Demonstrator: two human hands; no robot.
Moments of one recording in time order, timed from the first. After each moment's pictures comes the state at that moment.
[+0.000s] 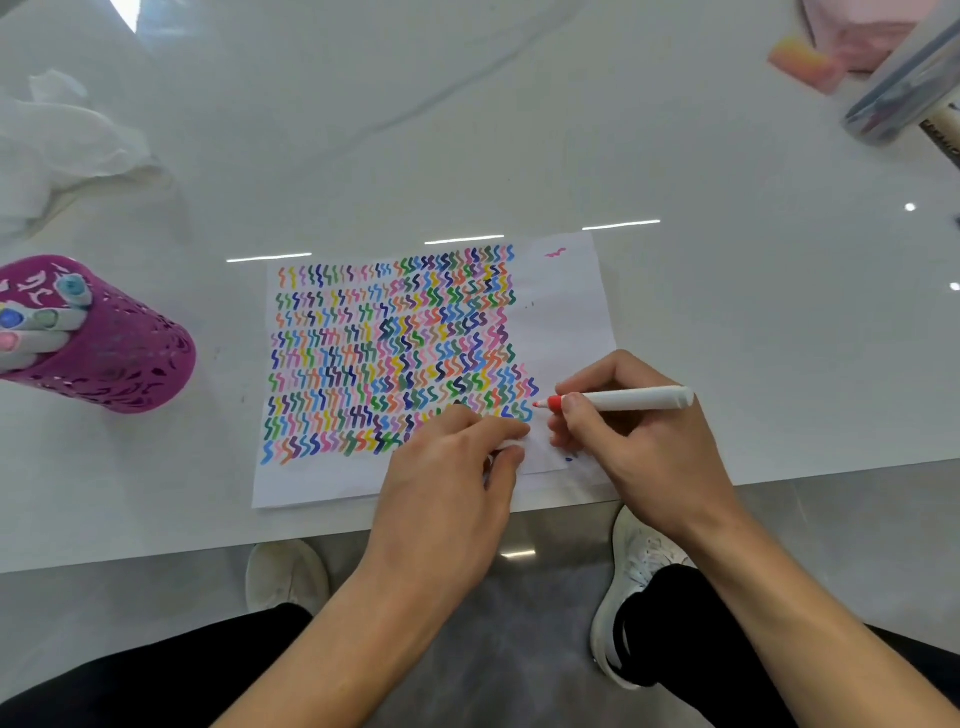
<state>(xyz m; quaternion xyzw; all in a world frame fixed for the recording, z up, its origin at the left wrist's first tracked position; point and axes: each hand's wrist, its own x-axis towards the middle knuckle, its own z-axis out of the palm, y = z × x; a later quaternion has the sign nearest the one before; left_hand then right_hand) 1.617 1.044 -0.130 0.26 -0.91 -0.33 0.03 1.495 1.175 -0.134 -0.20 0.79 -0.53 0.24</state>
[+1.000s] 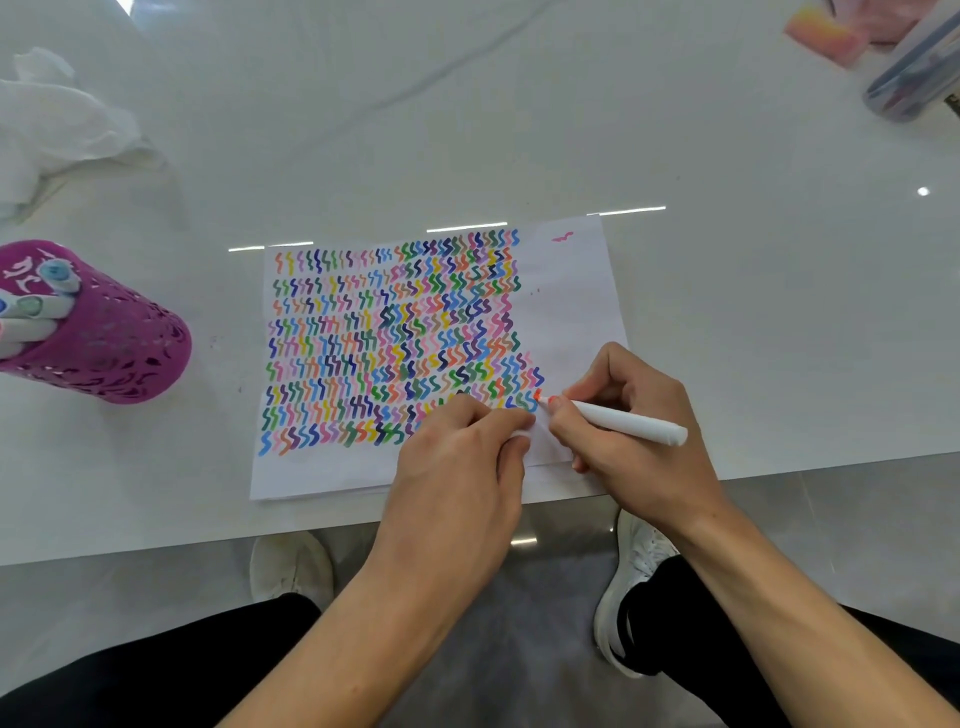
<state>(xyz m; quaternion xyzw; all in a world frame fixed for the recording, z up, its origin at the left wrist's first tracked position) 1.615 1.049 -0.136 0.25 -0.91 -0.33 0.07 1.498 1.170 -0.148 -0.20 0.80 -0.51 0.24</state>
